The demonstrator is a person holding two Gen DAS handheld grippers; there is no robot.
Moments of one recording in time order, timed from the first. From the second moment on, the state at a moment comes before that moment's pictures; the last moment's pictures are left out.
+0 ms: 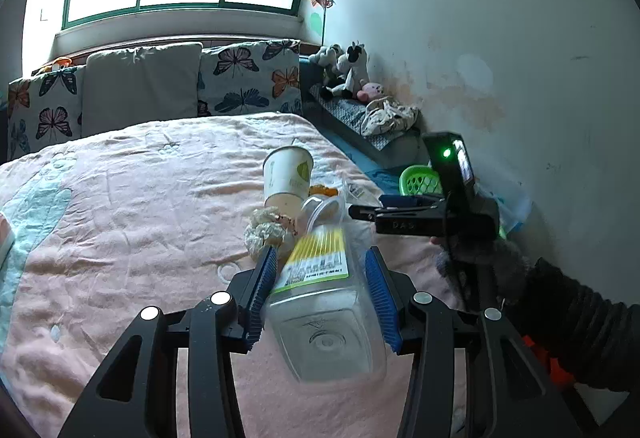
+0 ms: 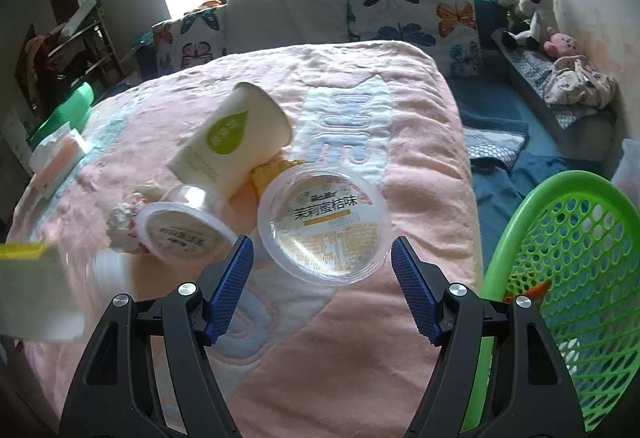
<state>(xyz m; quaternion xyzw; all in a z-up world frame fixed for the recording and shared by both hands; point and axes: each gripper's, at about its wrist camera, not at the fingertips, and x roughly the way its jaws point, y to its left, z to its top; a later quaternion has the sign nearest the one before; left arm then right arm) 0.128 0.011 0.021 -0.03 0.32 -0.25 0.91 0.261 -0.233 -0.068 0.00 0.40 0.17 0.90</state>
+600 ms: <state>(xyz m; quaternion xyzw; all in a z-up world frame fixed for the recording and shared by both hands) 0.126 0.005 0.029 -0.04 0.31 -0.26 0.91 0.257 -0.245 -0.066 0.04 0.40 0.16 0.90</state>
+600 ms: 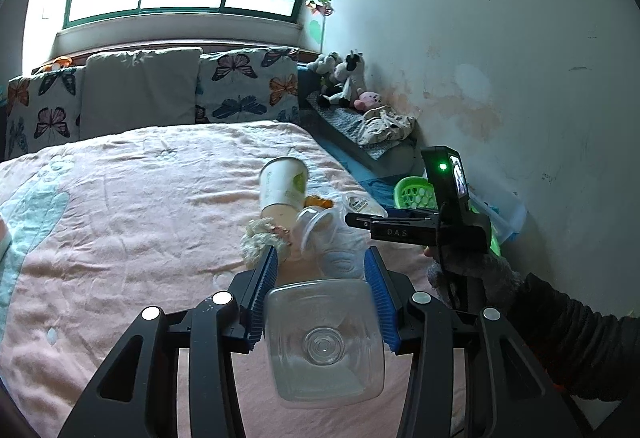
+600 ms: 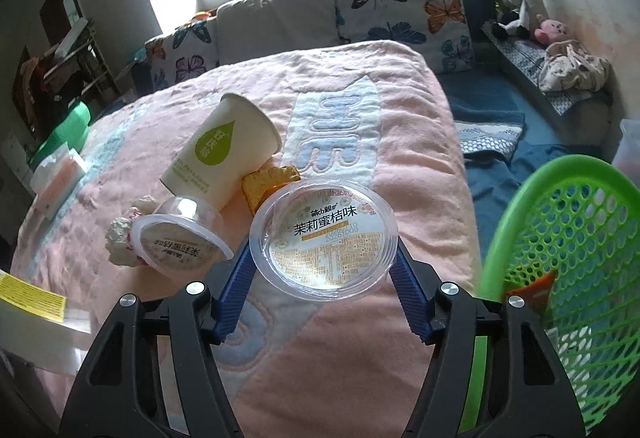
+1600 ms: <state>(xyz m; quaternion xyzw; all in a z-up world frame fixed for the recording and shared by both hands) 0.172 -0.134 0.094 -0.01 0.27 -0.37 0.89 0.181 -0.394 -0.044 0.07 0.38 0.04 0.92</state>
